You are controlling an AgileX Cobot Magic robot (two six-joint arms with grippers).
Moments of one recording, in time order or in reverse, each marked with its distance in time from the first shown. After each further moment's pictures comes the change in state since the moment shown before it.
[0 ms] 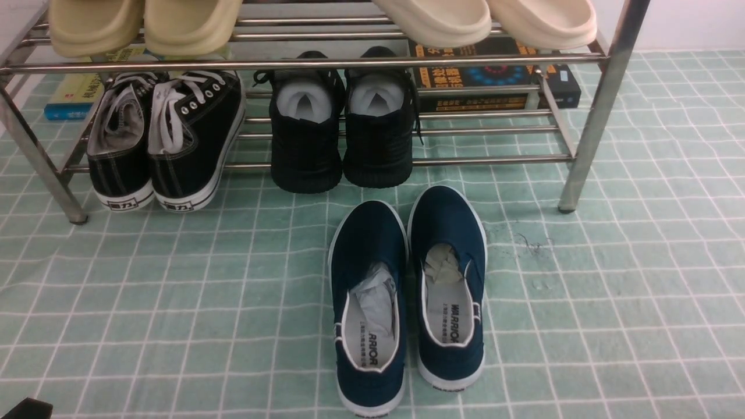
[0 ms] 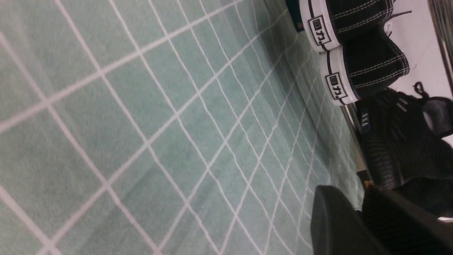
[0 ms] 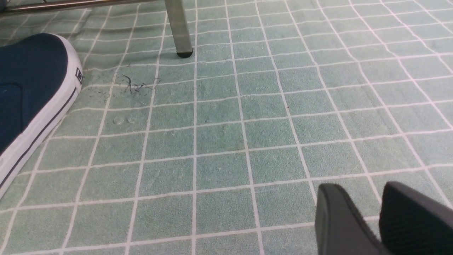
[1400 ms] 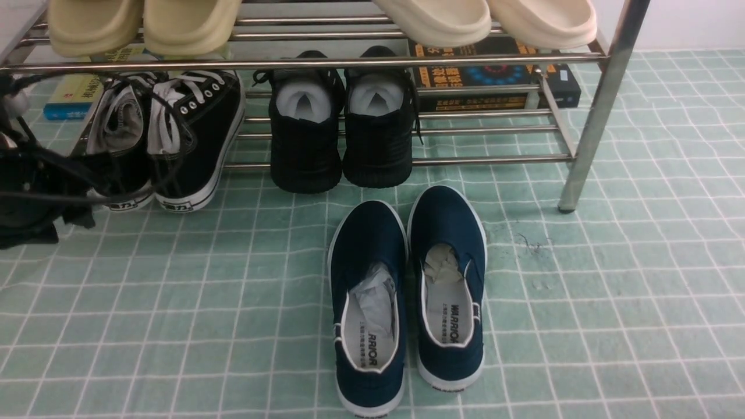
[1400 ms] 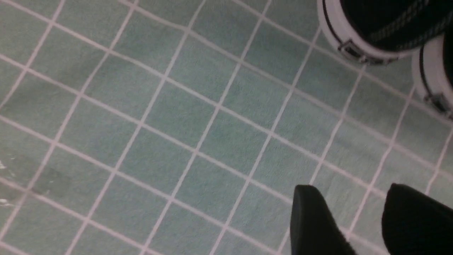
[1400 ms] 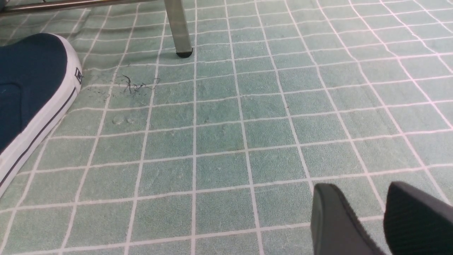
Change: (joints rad) right arm 0.000 0.000 0.000 0.000 0.000 0.000; left arm 0.041 1.452 -1.078 0.044 0.341 0.556
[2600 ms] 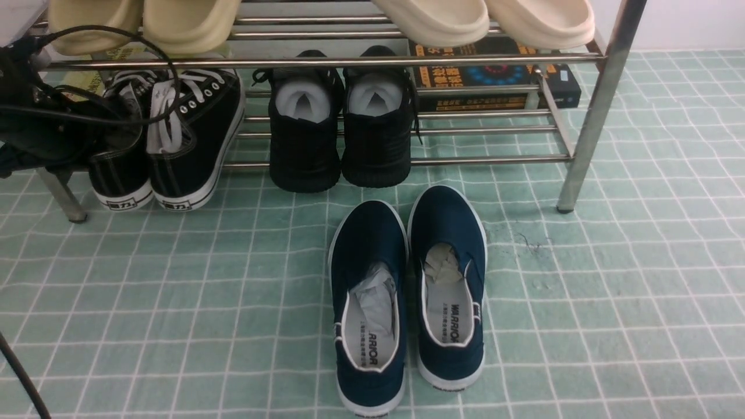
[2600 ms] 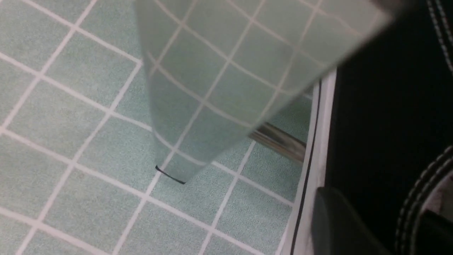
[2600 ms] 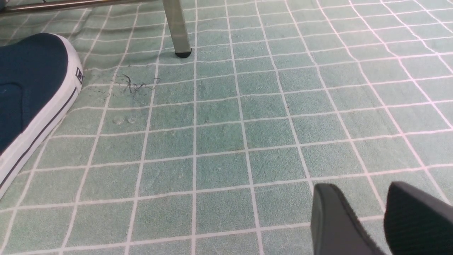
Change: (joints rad) right arm 0.000 0.000 0.000 0.000 0.000 0.000; left arm 0.101 0.422 -0.316 -0.193 -0.259 0.248
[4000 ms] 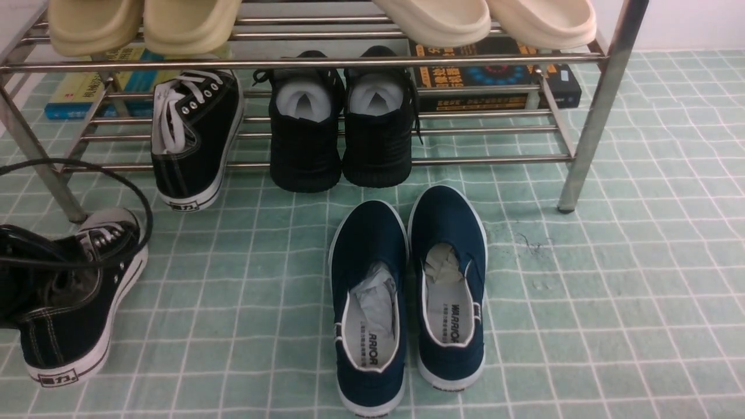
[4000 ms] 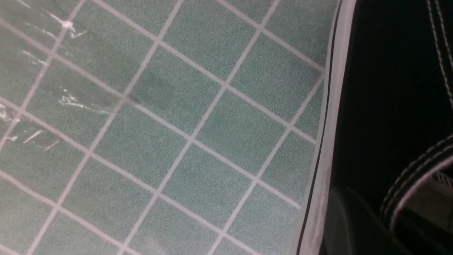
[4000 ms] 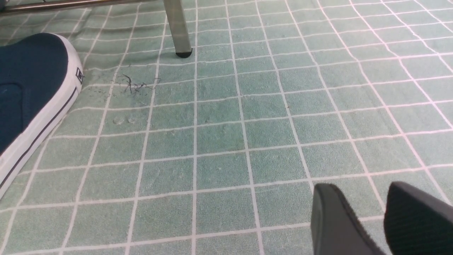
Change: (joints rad) right arm 0.000 0.000 0.000 0.000 0.000 0.000; left arm 0.000 -0.420 0.532 0.246 0.243 -0.205
